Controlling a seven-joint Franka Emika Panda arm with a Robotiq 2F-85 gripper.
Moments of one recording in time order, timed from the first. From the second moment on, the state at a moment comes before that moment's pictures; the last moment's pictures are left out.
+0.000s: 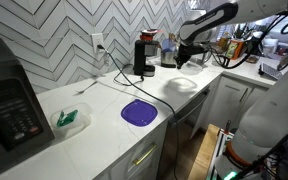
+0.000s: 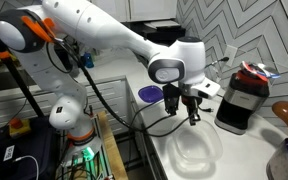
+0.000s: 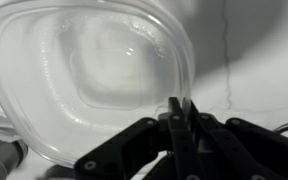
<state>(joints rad) -0.29 -0.21 -0.30 -2.27 -0.11 2.29 -0.07</state>
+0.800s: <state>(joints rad) -0.22 -0.37 -0.22 -2.35 -0.09 2.30 -0.15</state>
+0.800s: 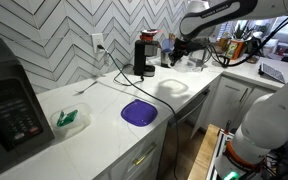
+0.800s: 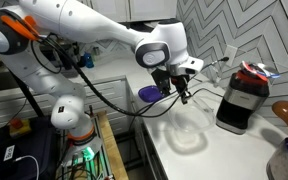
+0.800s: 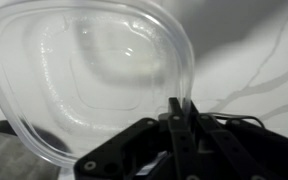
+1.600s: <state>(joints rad) 0.19 -0.21 0.07 -2.01 0.10 2.35 -0.22</state>
